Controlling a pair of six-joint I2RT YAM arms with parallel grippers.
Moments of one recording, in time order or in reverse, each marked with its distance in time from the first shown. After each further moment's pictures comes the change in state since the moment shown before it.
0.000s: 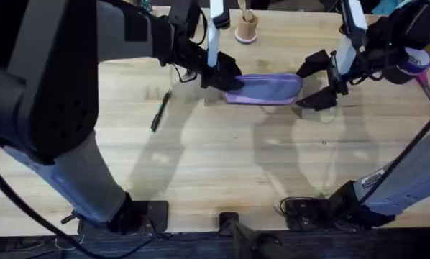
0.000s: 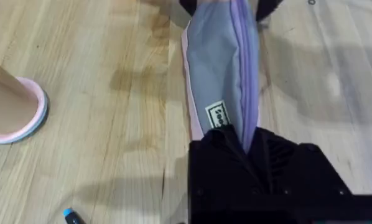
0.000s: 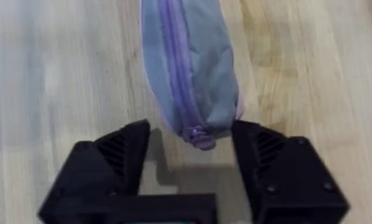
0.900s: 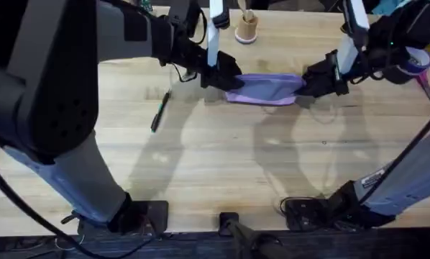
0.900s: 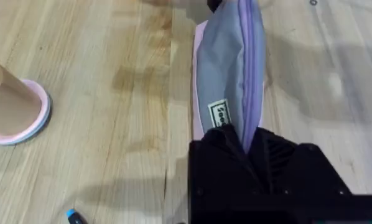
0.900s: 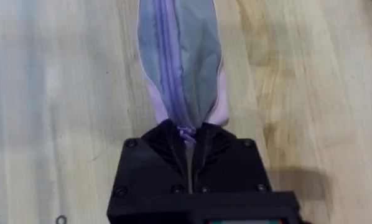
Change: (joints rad) left arm 0.002 0.000 0.000 0.008 0.000 0.000; right arm -0.008 0.000 0.007 -0.003 -0.008 -0.008
